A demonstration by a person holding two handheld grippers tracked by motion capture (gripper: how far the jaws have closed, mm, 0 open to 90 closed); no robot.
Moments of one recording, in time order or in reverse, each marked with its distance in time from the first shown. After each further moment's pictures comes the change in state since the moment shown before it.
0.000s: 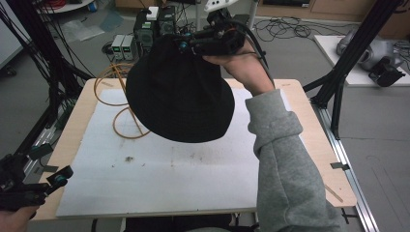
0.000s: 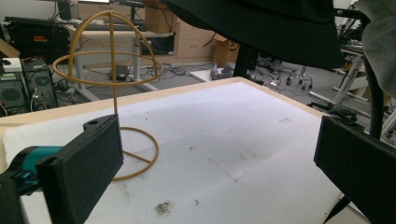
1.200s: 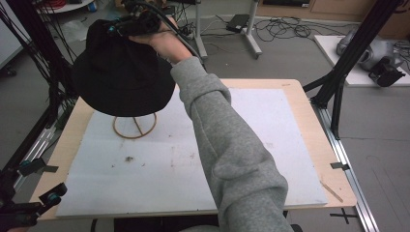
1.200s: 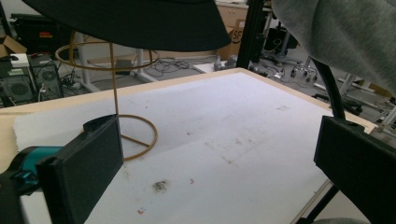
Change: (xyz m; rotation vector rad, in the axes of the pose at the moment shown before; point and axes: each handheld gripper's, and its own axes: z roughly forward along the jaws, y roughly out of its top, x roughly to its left) left arm -0.019 -0.008 -0.025 0.029 0.020 0.020; right arm -0.037 0.045 0.173 -0.002 0.085 -0.069
